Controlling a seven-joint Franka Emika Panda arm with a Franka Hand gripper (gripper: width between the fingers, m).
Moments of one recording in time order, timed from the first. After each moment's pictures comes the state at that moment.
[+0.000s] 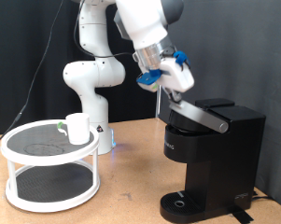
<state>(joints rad) -0.01 -0.14 -0.01 -2.19 0.51 2.09 2.10</state>
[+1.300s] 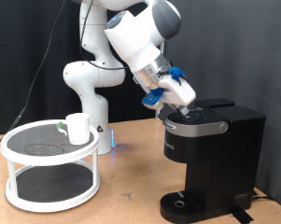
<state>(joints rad) -0.01 -0.11 0.00 -2.23 0.90 2.21 1.83</state>
